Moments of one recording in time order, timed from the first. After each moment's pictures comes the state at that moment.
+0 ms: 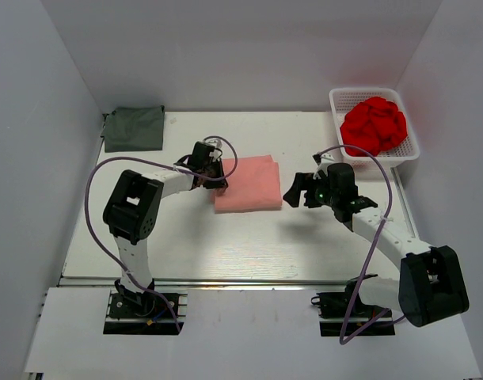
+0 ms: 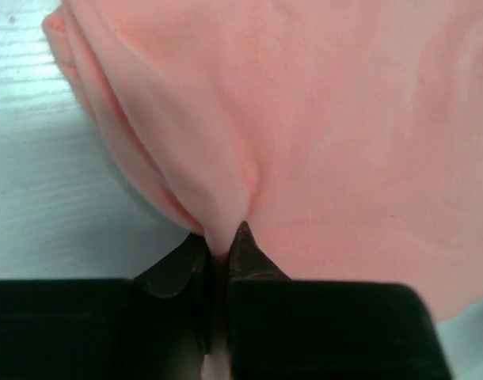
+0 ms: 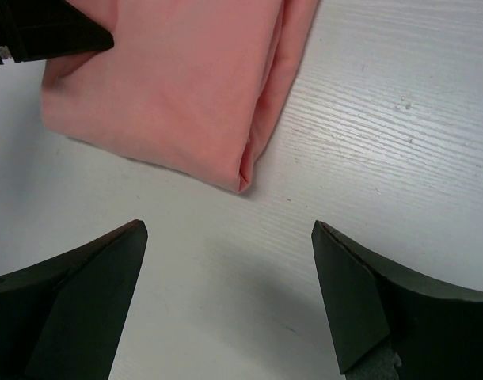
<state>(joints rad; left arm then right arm) -0.42 1.95 1.17 -0.07 0.14 -0.43 0.33 1.22 0.66 -0.04 -0.31 0.29</state>
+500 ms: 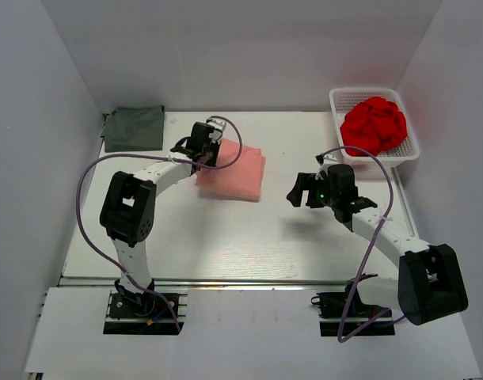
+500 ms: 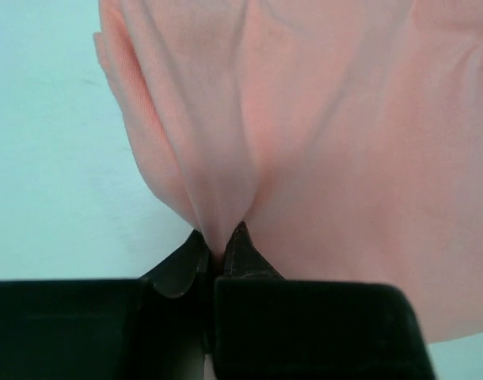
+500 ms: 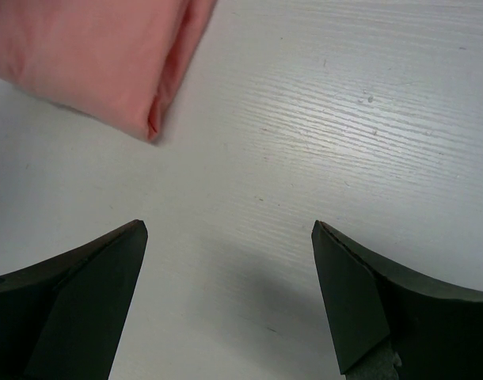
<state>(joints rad) -0.42 1.92 1.34 -0.17 -0.06 -0.05 0.32 1.23 0.64 -0.03 -0.23 0.29</state>
